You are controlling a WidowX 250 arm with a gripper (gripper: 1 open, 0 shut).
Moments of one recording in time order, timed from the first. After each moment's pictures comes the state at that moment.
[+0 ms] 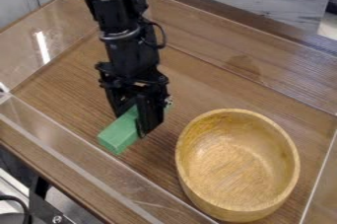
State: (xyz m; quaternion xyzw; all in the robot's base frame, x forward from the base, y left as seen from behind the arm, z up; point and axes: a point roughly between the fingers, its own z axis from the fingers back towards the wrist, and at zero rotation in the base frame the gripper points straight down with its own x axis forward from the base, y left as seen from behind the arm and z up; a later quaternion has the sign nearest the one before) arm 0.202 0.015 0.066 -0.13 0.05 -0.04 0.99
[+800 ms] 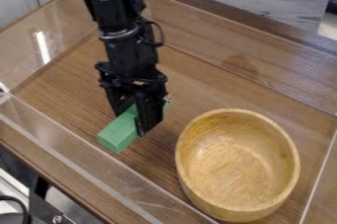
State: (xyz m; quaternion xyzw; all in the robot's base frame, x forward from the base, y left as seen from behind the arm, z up) arm 0.206 0.021 0.063 -0.14 0.05 -0.04 0.99
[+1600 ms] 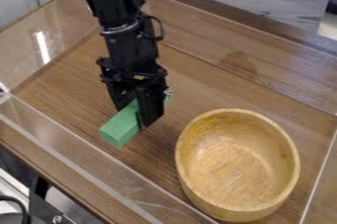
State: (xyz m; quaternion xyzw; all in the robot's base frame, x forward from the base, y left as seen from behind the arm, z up) arm 0.210 0.025 0.064 -0.14 0.04 -0.04 0.99
